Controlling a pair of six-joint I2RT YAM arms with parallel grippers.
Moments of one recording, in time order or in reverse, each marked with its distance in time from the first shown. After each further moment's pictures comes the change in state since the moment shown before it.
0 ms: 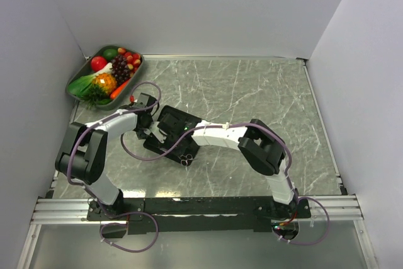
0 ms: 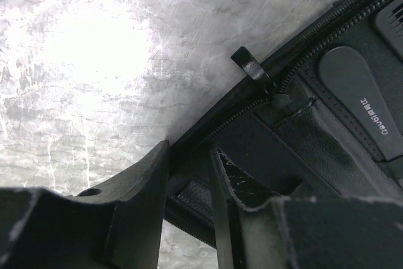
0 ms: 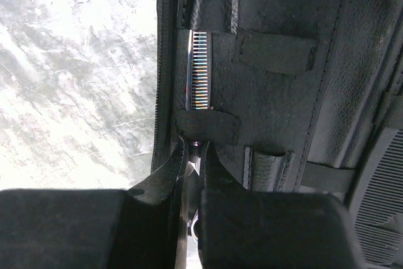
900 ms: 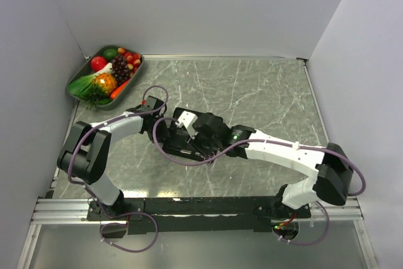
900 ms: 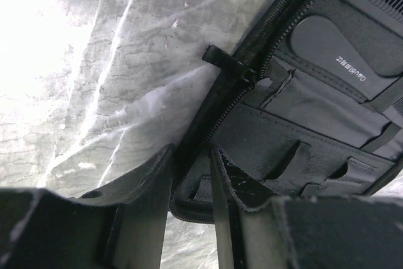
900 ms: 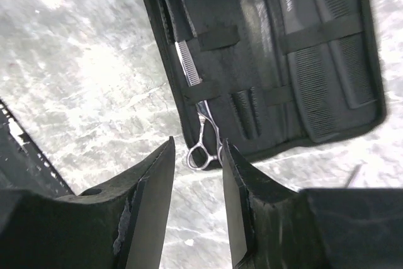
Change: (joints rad) left arm -0.078 -0.006 -0.024 0.080 0.230 -0.079; right arm -0.011 -0.621 -0.406 0.014 0.180 0.080
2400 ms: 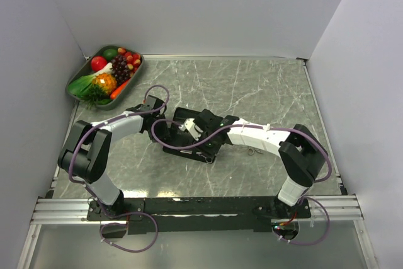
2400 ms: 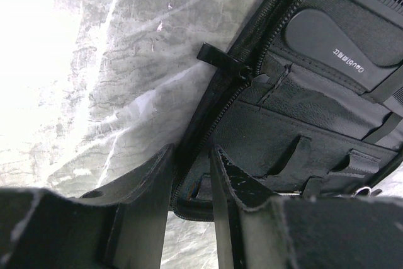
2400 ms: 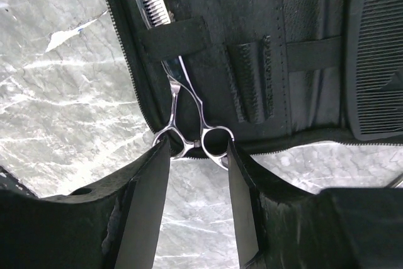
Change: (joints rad) left arm 0.007 0.011 0.007 0.010 0.037 0.046; right arm -0.160 0.246 0.030 -0.131 -0.166 -0.142
